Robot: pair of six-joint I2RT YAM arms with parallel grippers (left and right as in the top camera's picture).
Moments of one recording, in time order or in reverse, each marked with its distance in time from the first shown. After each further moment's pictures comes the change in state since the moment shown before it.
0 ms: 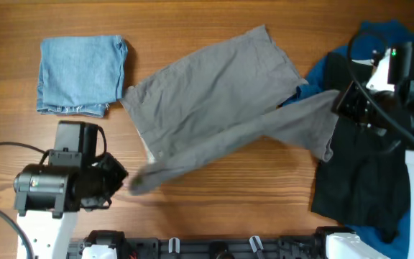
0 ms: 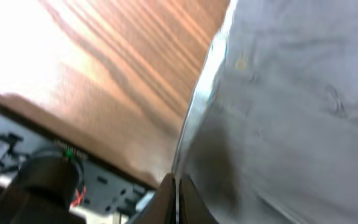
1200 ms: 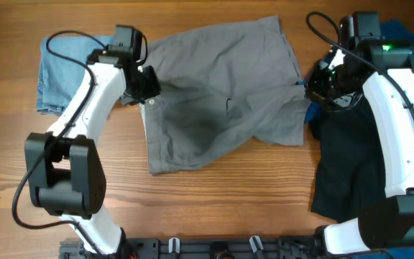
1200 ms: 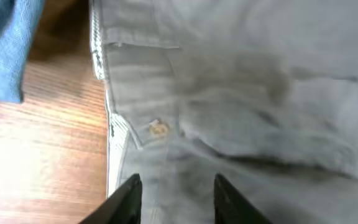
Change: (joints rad) left arm -0.080 0.931 0.427 0.512 0.001 0.329; right arm 0.042 0.356 0.000 0.035 -0.005 0.037
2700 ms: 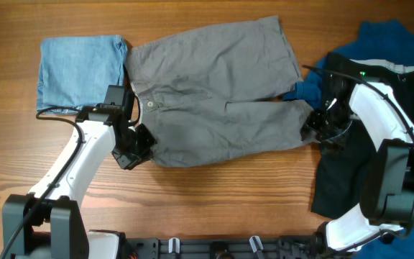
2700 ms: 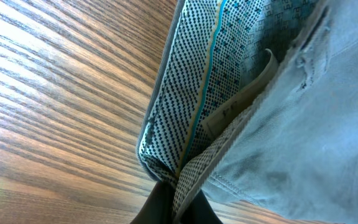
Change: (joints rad) left arm 0.027 -0.367 -0.552 -0.029 0.172 -0.267; right arm -0.128 0.141 -0.439 0.185 0.055 -0.042
